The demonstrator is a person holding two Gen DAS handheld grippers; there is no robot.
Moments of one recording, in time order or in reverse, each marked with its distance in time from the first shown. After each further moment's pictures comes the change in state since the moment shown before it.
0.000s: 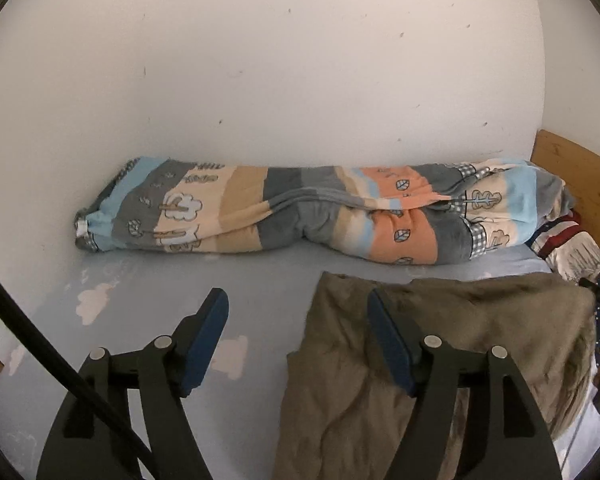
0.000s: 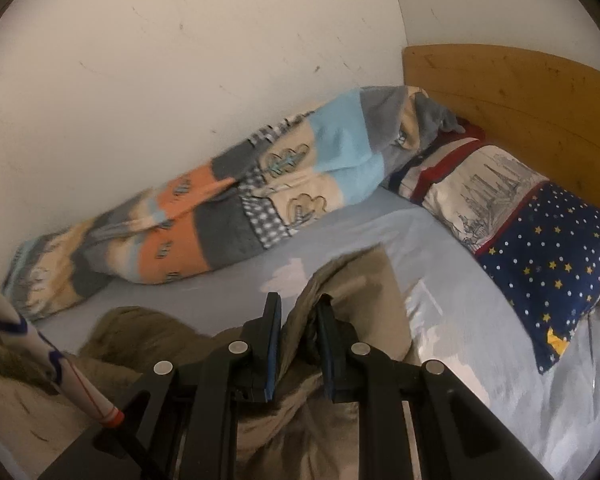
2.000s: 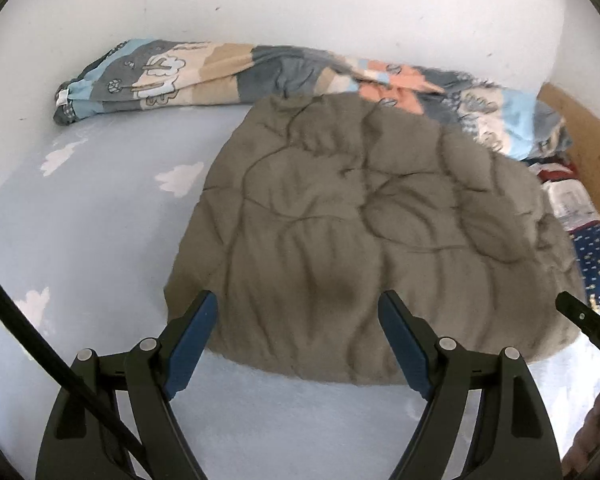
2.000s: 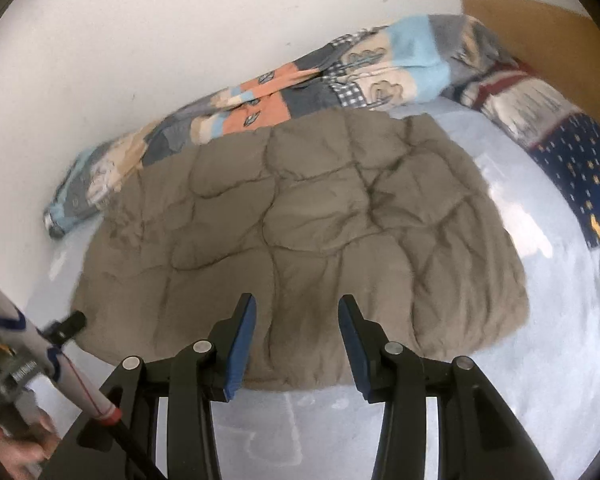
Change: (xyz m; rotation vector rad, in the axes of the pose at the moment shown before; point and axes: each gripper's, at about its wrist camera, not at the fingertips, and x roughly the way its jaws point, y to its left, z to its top) left arm 0.015 -0.037 -0.185 -0.099 0.292 -0.049; right arm -0.071 0.068 -0.164 -0.110 0.229 0.200
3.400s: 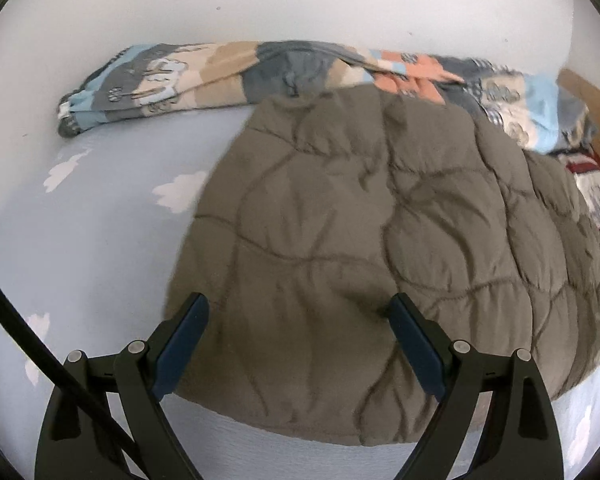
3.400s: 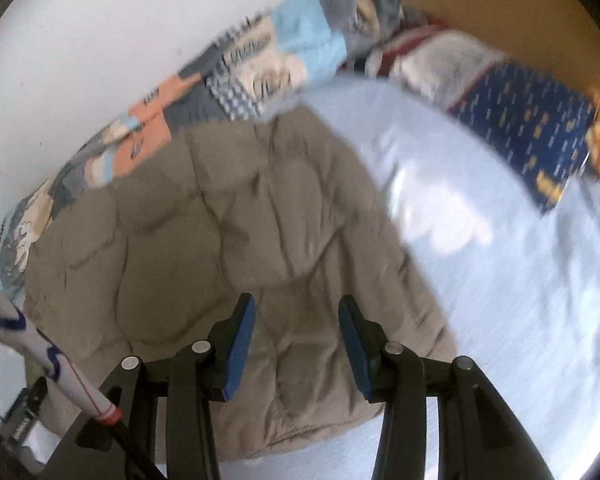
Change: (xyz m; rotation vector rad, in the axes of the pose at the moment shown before) left arm 0.037 -0.005 0.022 0.018 -0.001 0.083; right arm 0.020 -0.082 0.035 0.239 0.010 -0.226
